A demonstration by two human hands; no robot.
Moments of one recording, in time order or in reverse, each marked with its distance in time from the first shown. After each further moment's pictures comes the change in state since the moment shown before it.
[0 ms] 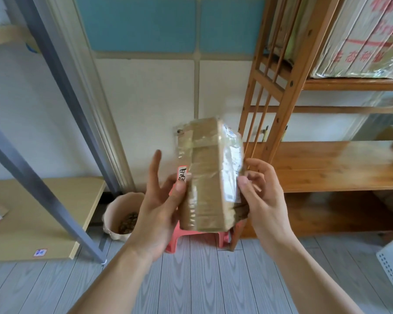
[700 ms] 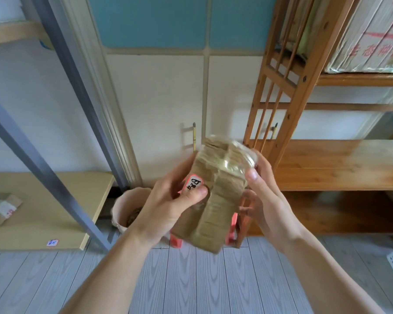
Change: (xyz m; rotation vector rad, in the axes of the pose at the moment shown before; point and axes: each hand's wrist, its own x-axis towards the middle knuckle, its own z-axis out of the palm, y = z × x) left_hand 0.006 0.015 -0.014 0.334 -0.227 -0.005; right_hand 0.001 -0.003 -0.004 0.113 -0.330 0.249
